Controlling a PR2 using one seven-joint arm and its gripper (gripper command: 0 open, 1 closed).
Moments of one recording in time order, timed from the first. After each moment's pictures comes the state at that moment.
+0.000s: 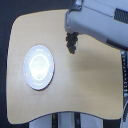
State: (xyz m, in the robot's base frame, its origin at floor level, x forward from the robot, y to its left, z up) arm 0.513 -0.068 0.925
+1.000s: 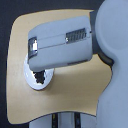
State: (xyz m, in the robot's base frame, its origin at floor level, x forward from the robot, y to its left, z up) arm 0.422 0.108 0.873
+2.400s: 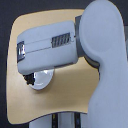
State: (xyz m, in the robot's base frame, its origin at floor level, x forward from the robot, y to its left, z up) arm 0.421 0.160 0.843
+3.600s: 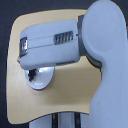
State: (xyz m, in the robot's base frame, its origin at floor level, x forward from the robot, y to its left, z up) arm 0.436 0.149 0.840
